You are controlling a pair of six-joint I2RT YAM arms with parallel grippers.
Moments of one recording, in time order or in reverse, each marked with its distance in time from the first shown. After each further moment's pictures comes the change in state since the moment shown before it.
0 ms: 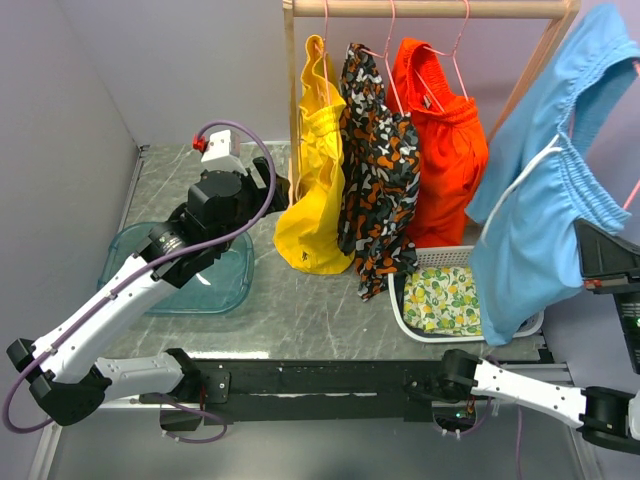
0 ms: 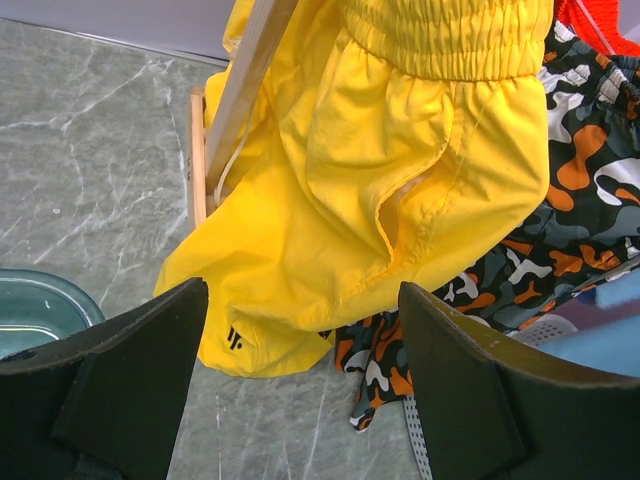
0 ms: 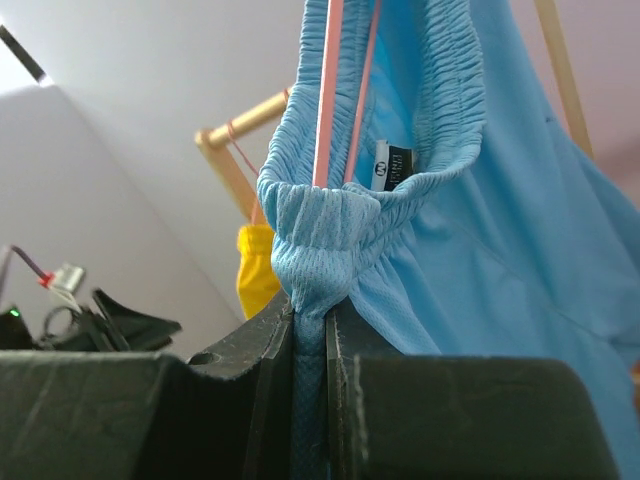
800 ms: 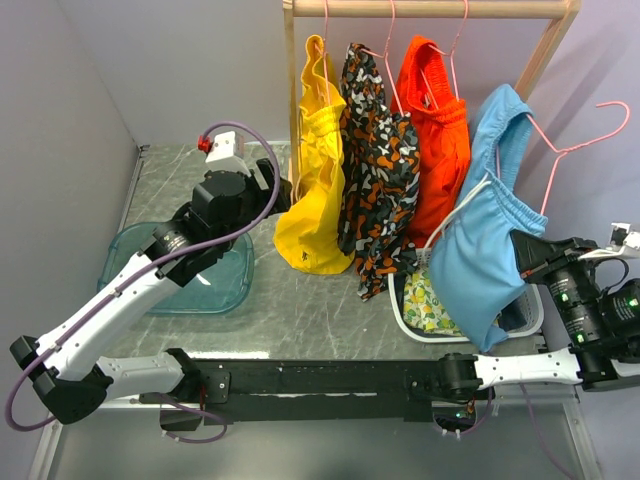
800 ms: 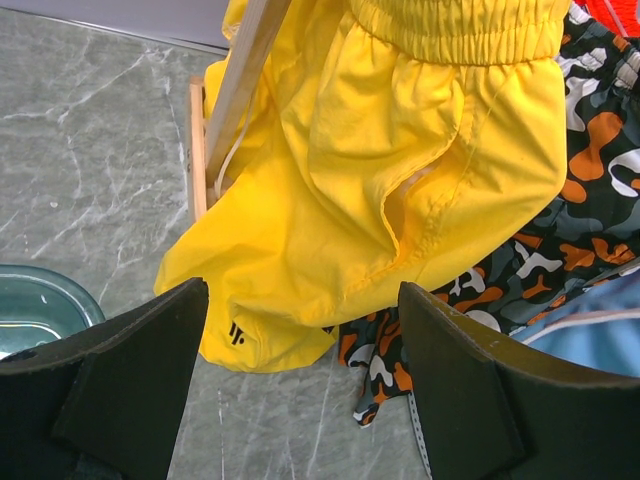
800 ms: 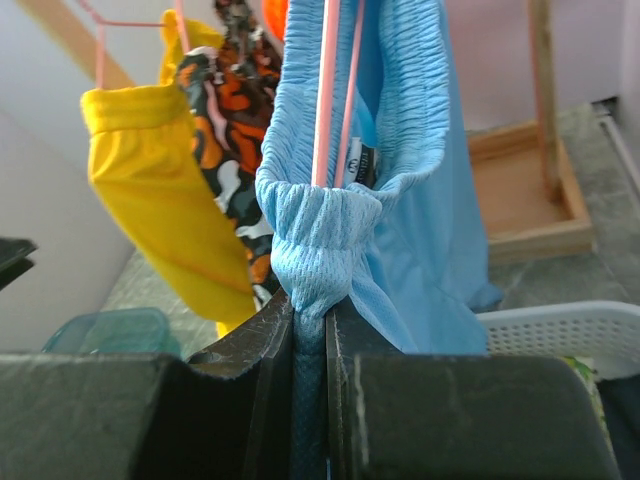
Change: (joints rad) left arm 0.005 0.011 -0.011 0.003 0.015 0.000; right arm 0.420 -0.041 -0.225 -0.183 0.575 0.140
